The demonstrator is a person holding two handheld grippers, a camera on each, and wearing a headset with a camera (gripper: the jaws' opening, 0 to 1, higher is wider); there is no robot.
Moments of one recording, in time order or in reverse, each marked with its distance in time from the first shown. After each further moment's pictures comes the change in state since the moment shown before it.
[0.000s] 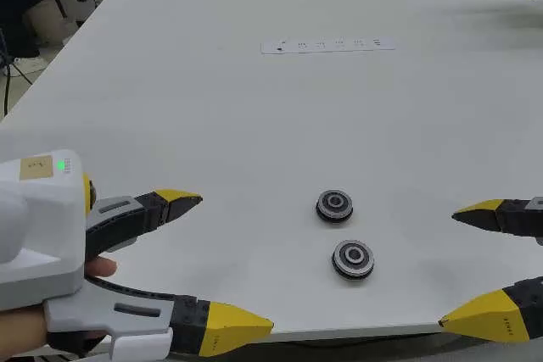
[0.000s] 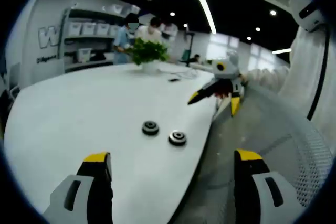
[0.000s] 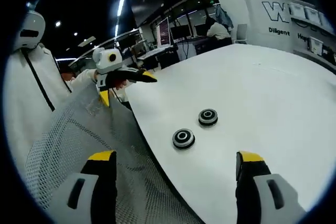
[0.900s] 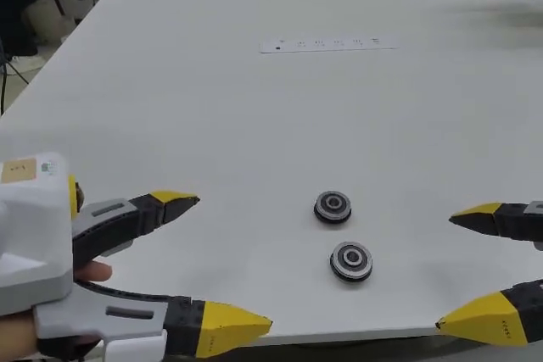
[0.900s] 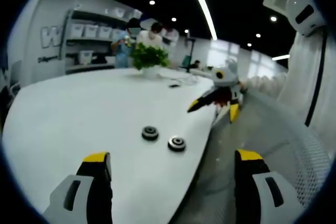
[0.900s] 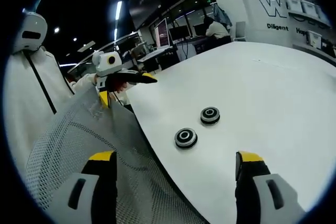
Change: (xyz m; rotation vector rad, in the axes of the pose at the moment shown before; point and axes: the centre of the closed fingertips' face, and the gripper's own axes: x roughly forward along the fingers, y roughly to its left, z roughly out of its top) left arm -0.002 0.002 0.005 -0.031 -0.037 0.002; right arm -0.001 -0.002 -0.001 0.004 -0.001 -0.009
